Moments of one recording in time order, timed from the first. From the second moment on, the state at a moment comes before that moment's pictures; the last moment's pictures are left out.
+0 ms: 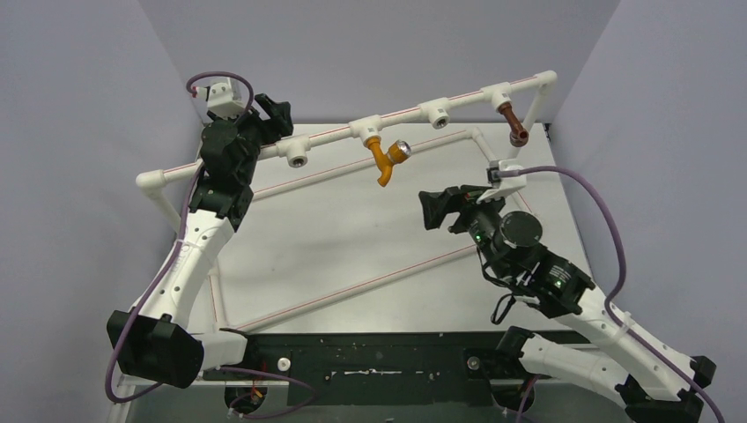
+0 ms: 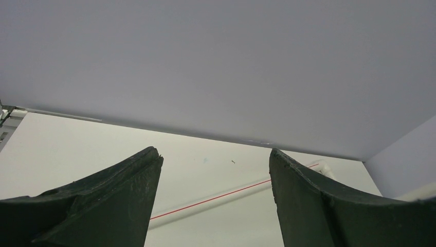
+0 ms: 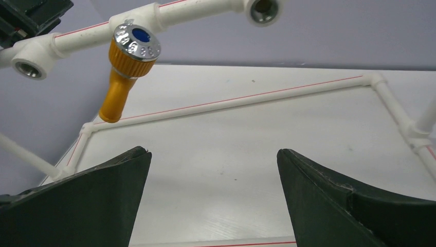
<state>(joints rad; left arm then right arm) -0.25 1.30 1.18 0.11 -0.15 -0.38 0.89 0.80 1.00 -0.26 0.50 0.29</state>
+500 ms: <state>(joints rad) -0.26 1.39 1.42 -0.20 -0.10 -0.40 0.89 0.52 0.81 -0.29 0.75 0.10</state>
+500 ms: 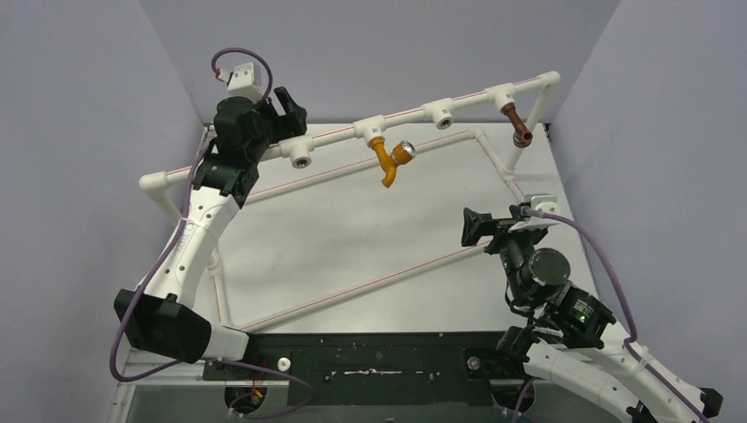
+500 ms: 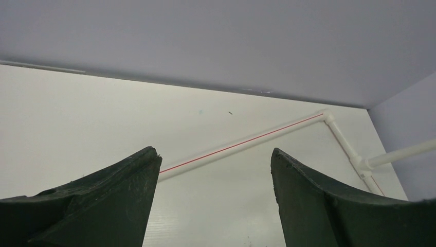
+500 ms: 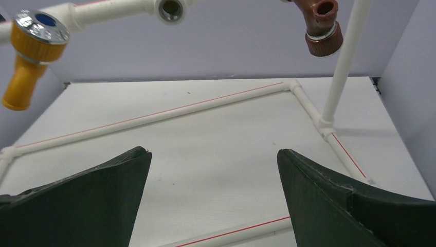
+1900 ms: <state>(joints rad) -0.36 0.70 1.22 -0.41 0.38 -0.42 0.18 1.36 0.17 0.92 0.50 -0.07</state>
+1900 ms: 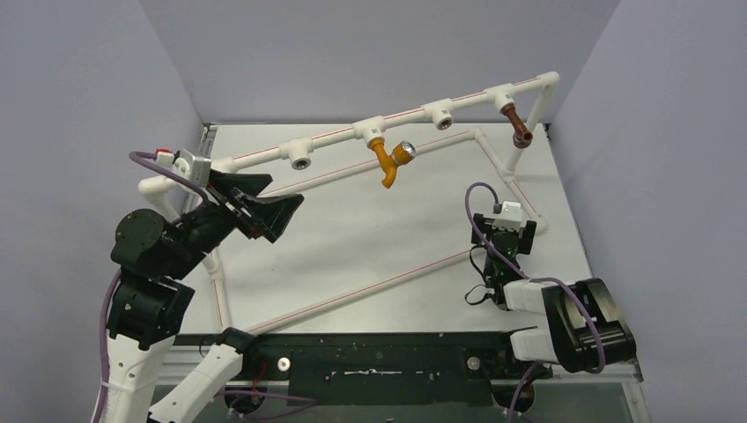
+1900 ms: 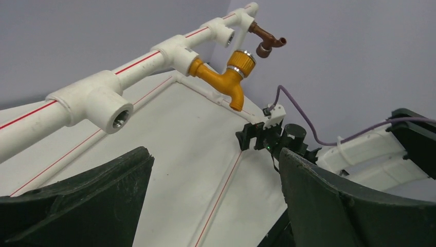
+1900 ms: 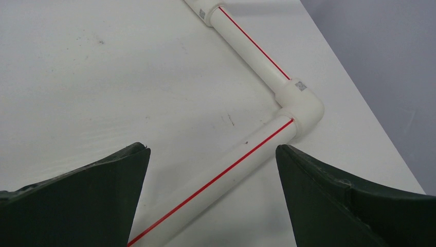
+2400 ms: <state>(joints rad) -0.43 0.78 1.22 -0.40 0.51 -0.38 0.05 1.62 0.19 1.22 0.21 -0.09</state>
